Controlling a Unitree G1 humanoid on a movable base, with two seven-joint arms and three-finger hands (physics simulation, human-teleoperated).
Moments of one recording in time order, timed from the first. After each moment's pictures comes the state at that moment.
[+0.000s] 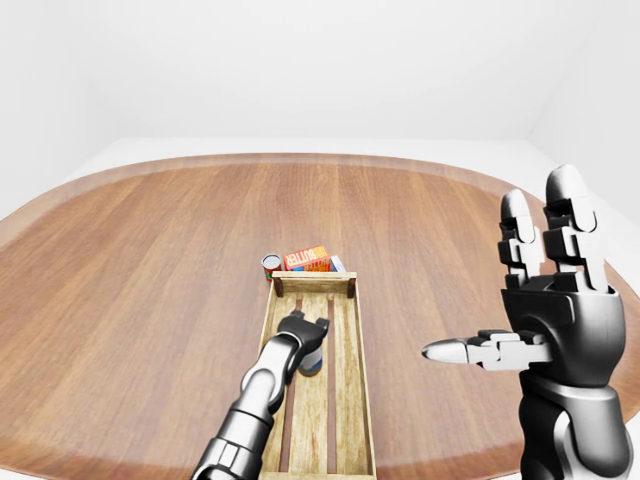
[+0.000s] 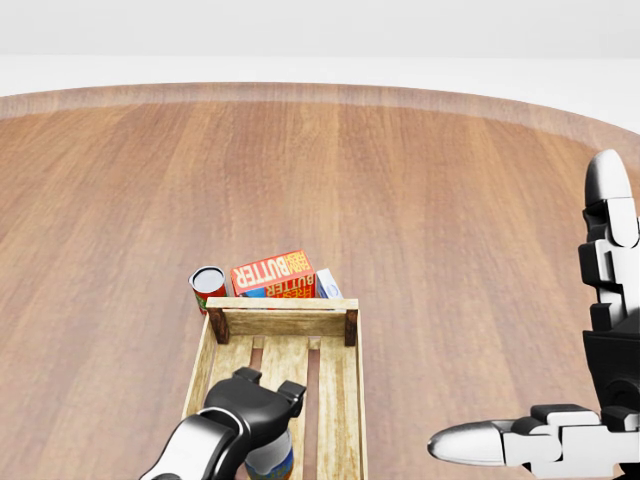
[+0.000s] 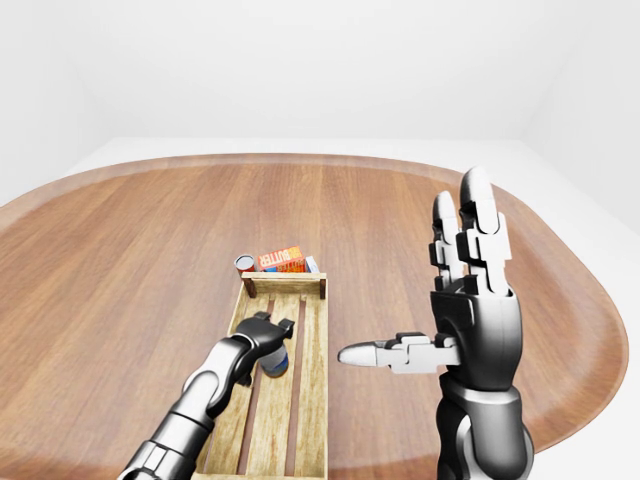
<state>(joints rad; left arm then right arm) -0.25 0.01 -0.25 0.38 1.53 -0.09 -0.61 0.20 0.02 -0.16 -0.89 0.09 0.09 0.17</state>
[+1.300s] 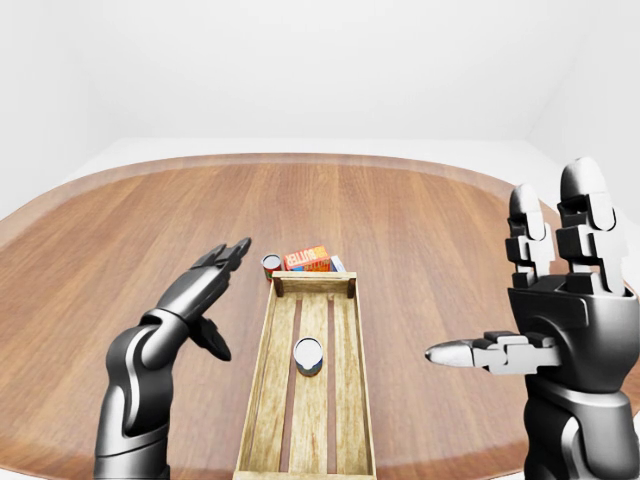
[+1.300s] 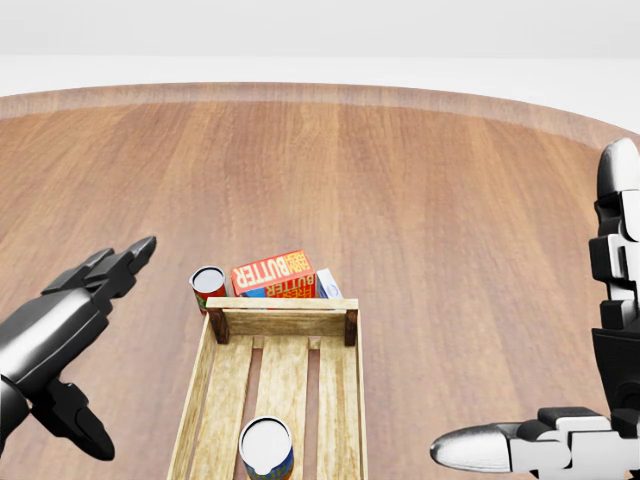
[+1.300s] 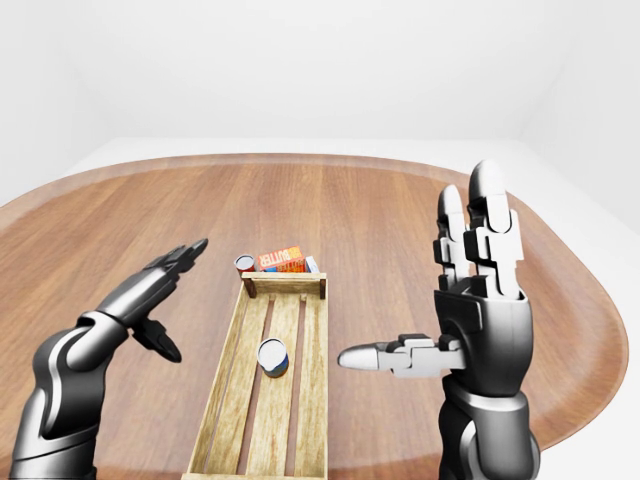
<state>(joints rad) -0.12 0.26 0.23 -0.26 0.83 -0.09 -0.70 0.20 0.02 -0.16 -0.93 0.10 0.09 0.17</state>
